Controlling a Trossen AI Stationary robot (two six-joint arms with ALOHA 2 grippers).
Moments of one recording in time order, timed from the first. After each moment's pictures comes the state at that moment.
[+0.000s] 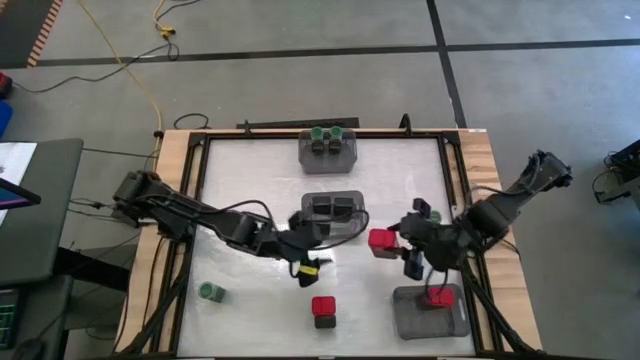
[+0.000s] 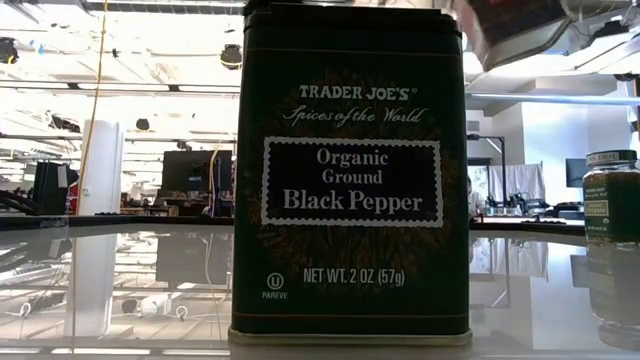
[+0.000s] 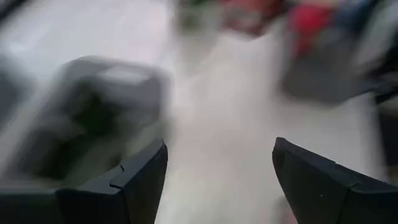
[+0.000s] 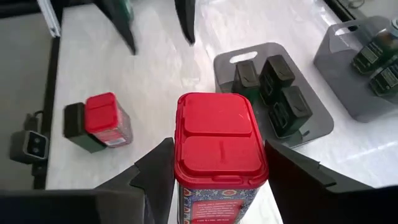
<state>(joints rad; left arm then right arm) -0.33 1.63 1.37 -0.38 -0.39 -0.43 0.60 1.21 1.24 -0.91 0.58 0.65</state>
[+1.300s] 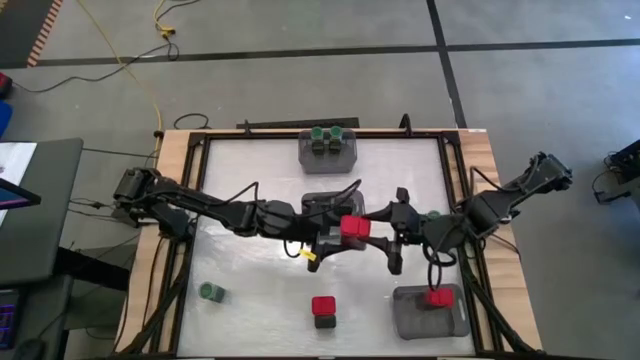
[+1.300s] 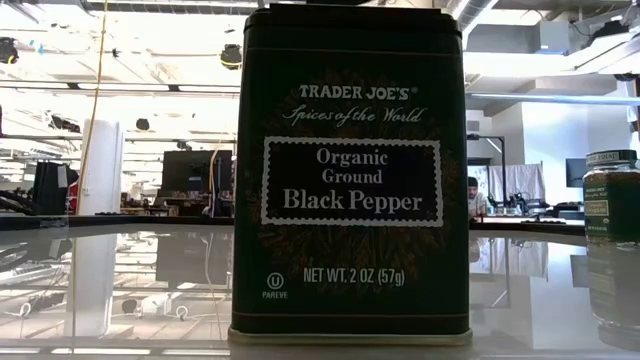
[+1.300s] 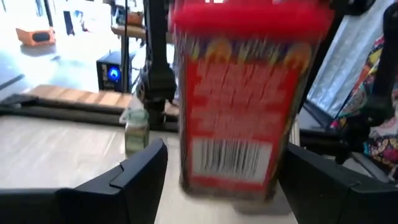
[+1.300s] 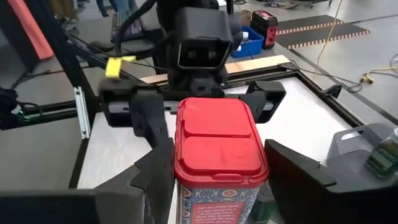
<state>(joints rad) -0.20 1.61 1.14 0.42 -0.14 -0.18 0.51 1.23 1.24 -0.41 0.66 0.35</state>
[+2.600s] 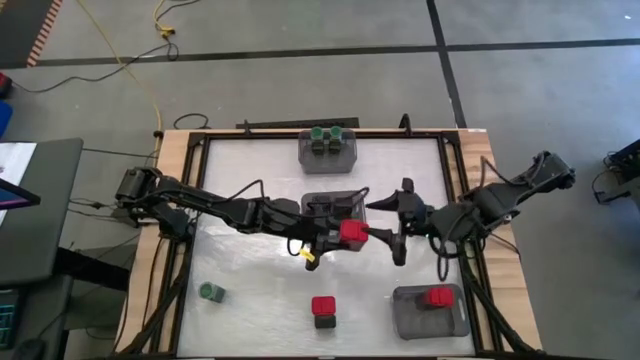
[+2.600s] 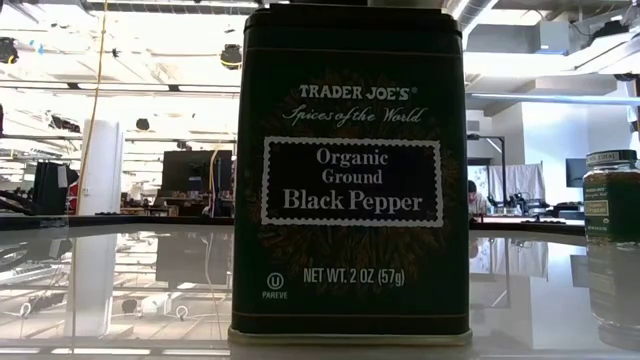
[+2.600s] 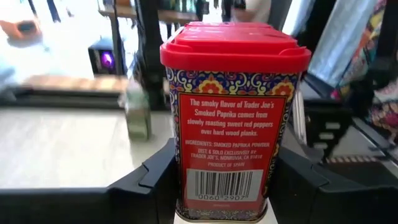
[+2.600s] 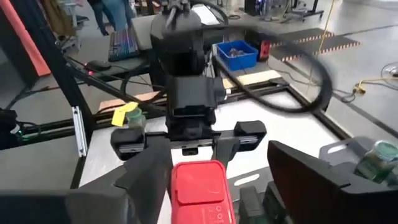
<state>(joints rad) -0.16 1.61 1.14 0.33 -0.06 -0.11 0.49 1.20 1.26 -0.42 0.66 0.32</state>
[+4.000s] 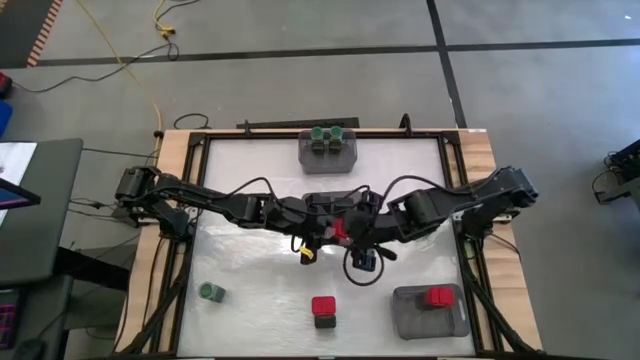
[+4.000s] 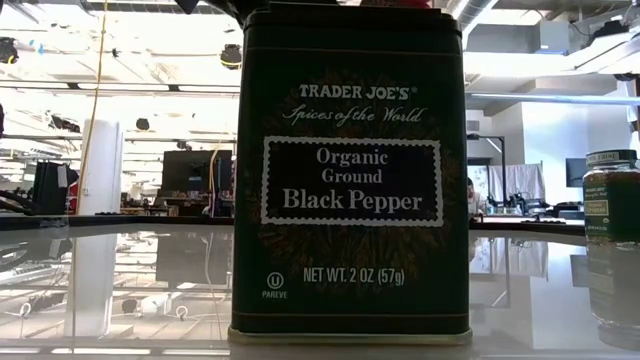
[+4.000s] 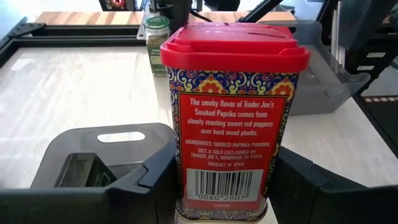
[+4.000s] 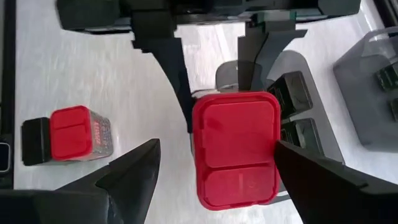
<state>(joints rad) -0.13 1.61 1.14 0.06 -0.07 -0.05 0.32 1.64 1.68 -1.04 0.31 0.38</state>
